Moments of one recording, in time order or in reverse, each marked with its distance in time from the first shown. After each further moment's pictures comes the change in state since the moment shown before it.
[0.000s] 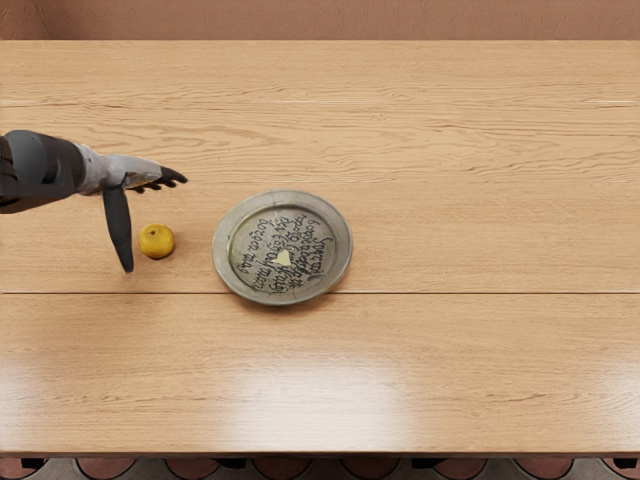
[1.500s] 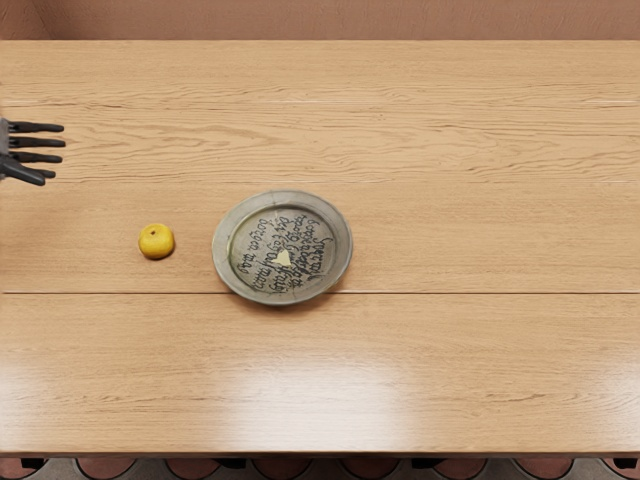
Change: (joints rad) left arm 0.060 0.151 -0.002 0.626 -0.969 -0.218 -0.075; right arm -0.008 0.000 0.000 -0.003 -0.002 0.000 0.000
